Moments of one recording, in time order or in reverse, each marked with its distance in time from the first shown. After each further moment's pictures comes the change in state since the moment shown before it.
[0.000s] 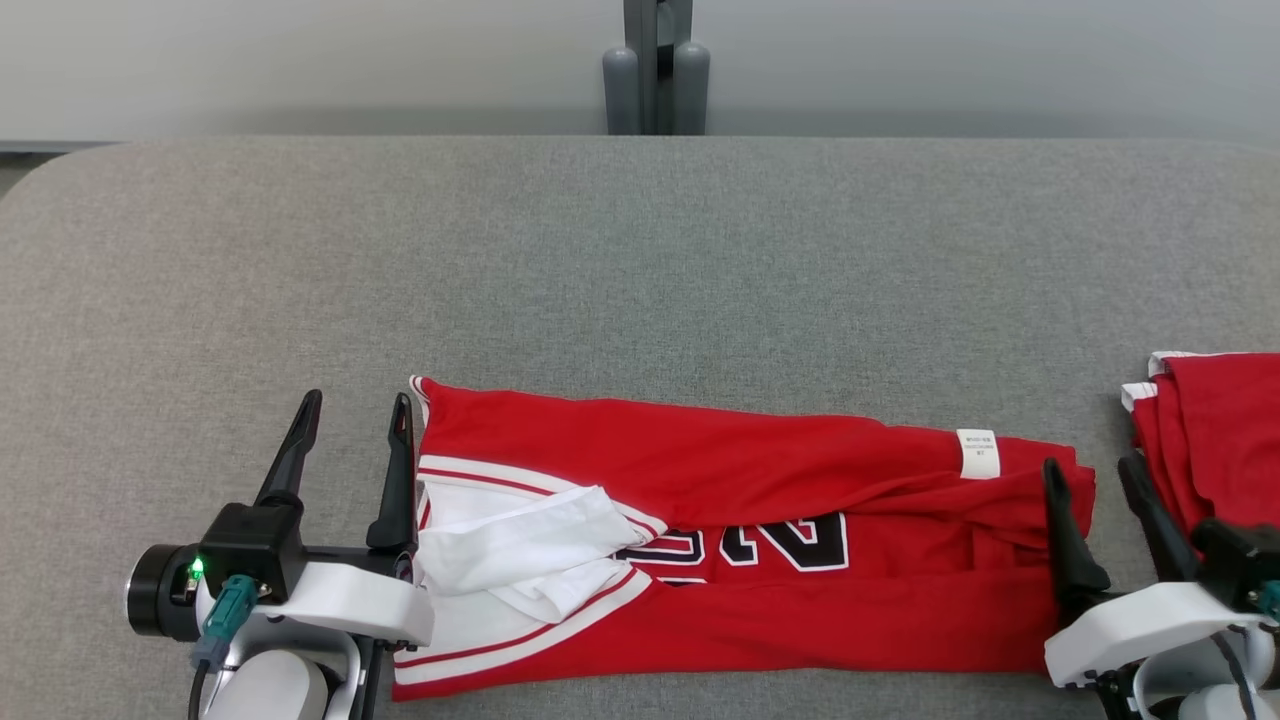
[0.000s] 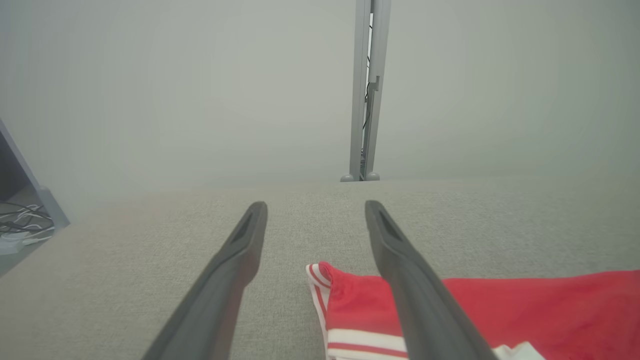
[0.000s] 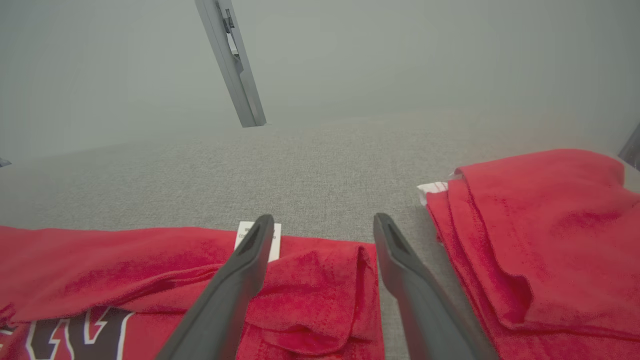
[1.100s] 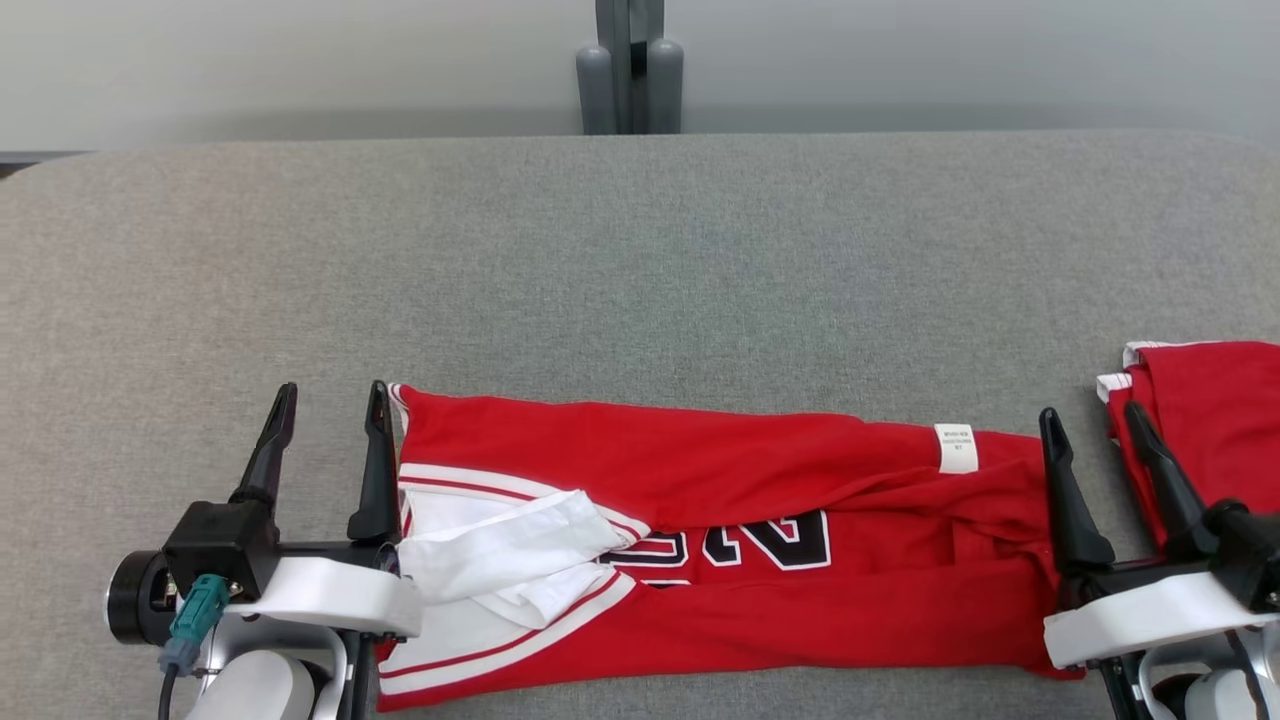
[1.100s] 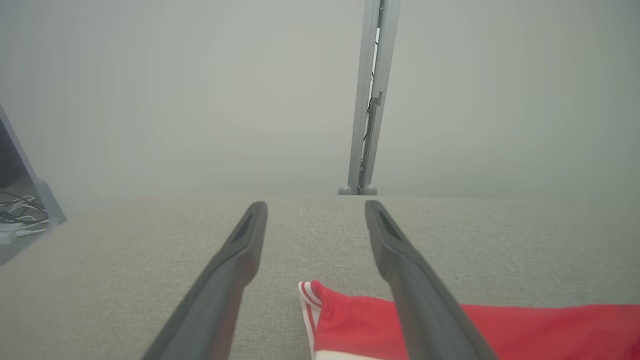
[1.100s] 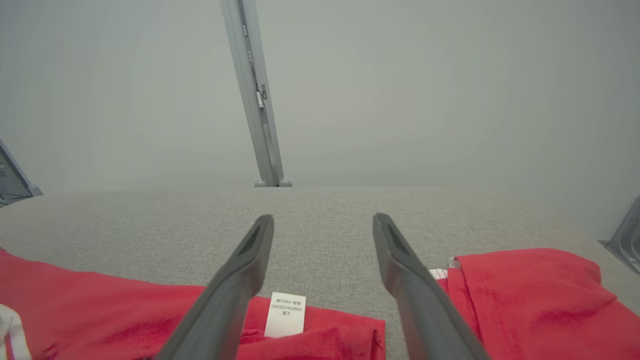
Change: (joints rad) left arm -0.004 0.049 -0.041 -0.091 -0.109 0.090 0.002; right arm 0.010 -0.019 0.049 -0.167 -0.032 0.000 -0.044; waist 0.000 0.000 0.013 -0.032
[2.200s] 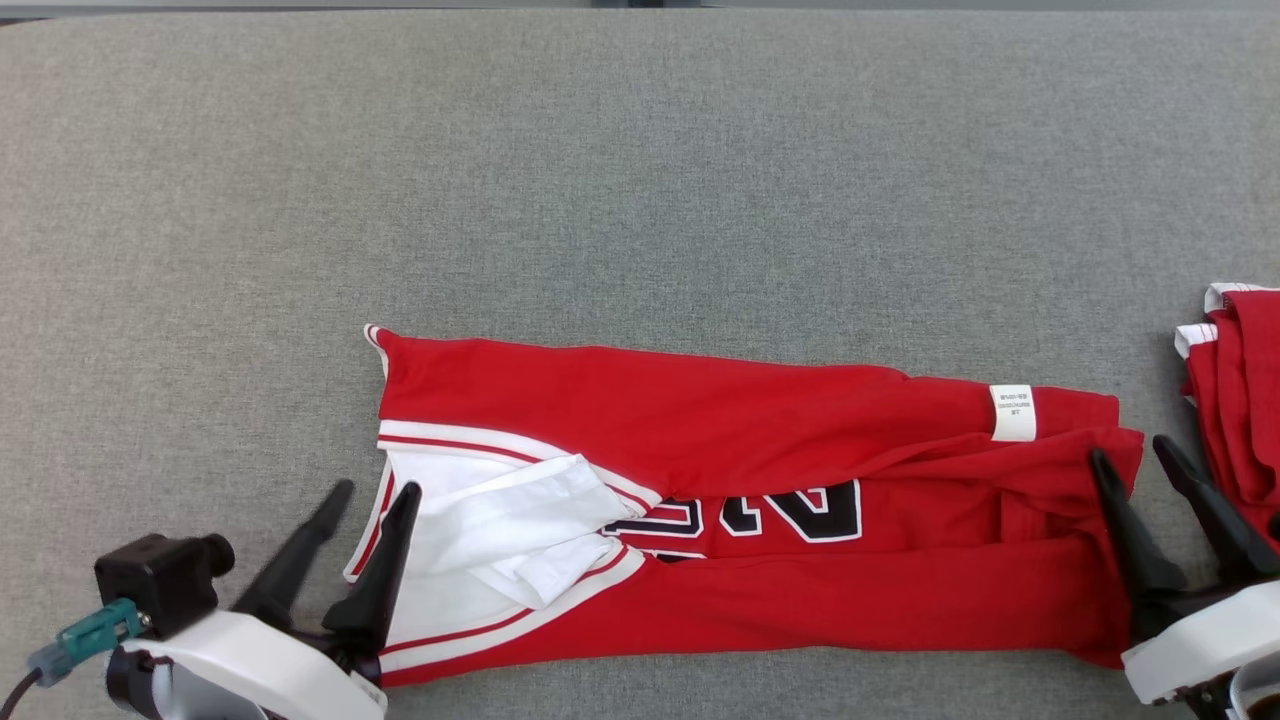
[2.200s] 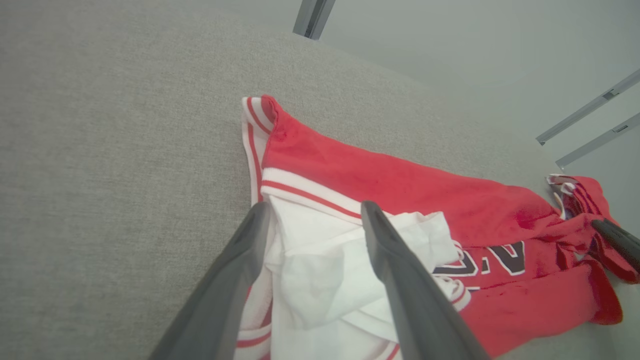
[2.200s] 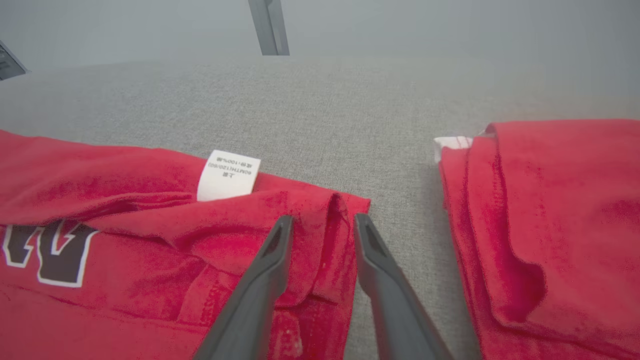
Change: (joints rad) left arm 0.195 0.187 0.014 -0.305 -0.382 -0.164 0.293; right arm 0.062 -0.273 0.102 -0.007 0.236 0.000 0.099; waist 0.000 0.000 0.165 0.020
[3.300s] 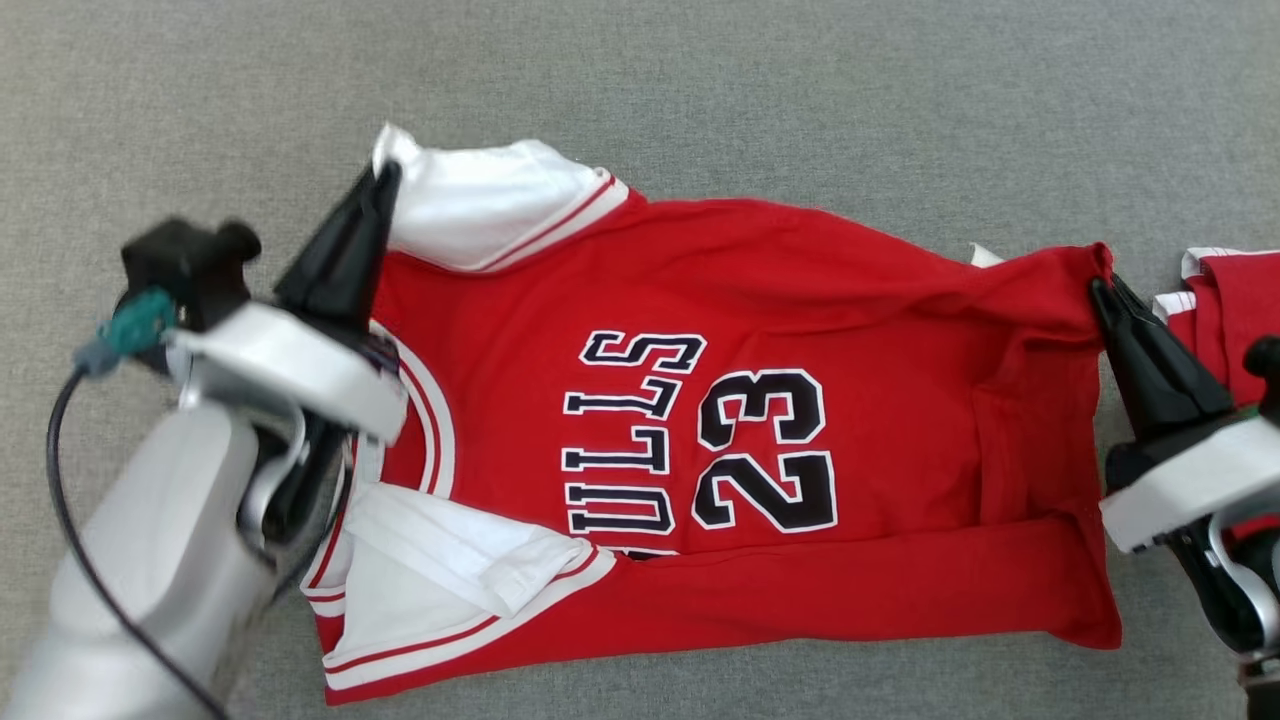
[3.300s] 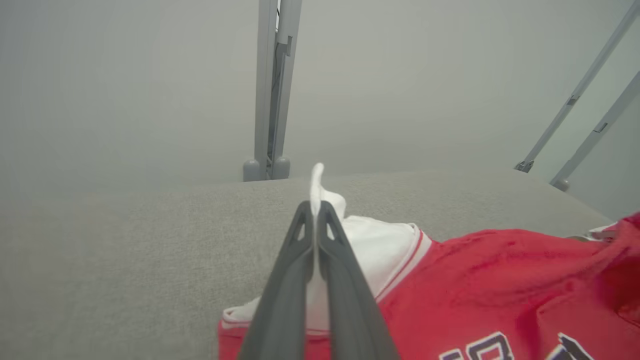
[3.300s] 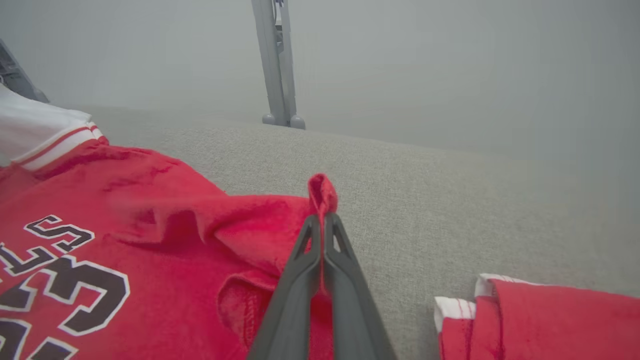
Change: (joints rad) left arm -0.670 -0.172 -0.080 0.637 0.226 -0.260 -0.207; right arm -0.291 -0.002 0.072 0.026 -0.013 0.000 0.065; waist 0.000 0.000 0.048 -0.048
